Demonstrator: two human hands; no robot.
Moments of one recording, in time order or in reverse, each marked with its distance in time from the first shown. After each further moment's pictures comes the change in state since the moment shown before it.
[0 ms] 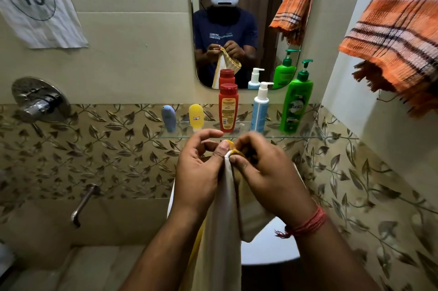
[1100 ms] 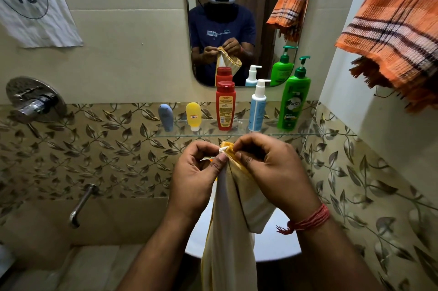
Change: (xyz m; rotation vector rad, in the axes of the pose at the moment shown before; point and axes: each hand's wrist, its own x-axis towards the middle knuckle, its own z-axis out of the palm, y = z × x) left_hand -0.006 -0.013 -0.009 0.046 -0.064 -0.027; right_hand 0.000 0.005 -0.008 0.117 0.049 0.118
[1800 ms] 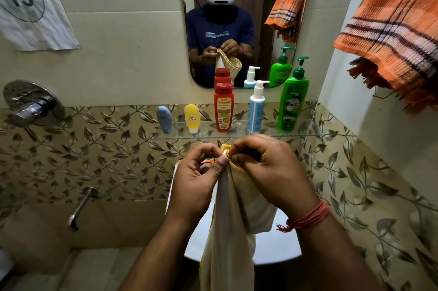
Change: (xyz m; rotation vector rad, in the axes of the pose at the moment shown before) left_hand 0.001 -0.003 0.005 -0.053 -0.068 0.006; right_hand 0.008 0.001 -0.003 -0.150 -0.051 -0.034
